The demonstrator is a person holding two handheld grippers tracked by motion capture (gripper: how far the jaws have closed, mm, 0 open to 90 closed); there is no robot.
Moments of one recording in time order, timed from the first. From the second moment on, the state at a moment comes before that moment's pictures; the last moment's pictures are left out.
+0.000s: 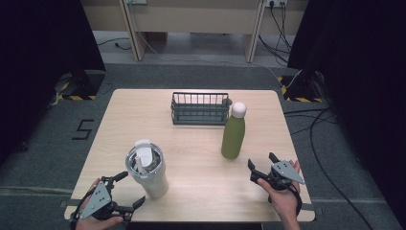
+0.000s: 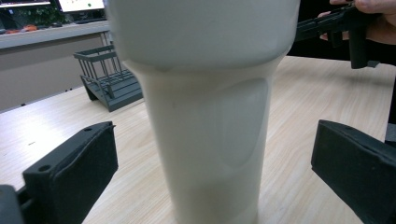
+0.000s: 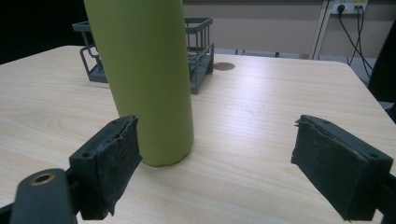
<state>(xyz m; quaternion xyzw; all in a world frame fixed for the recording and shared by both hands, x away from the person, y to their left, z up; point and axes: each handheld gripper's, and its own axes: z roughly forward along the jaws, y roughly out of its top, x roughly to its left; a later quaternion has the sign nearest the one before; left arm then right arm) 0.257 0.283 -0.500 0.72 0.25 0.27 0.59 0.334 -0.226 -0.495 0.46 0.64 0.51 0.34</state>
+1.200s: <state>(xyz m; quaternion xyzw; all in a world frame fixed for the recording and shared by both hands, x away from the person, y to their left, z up) 0.303 0.245 -0.492 0.71 0.25 0.26 0.60 0.336 -0.222 -0.499 0.47 0.66 0.50 0.33</state>
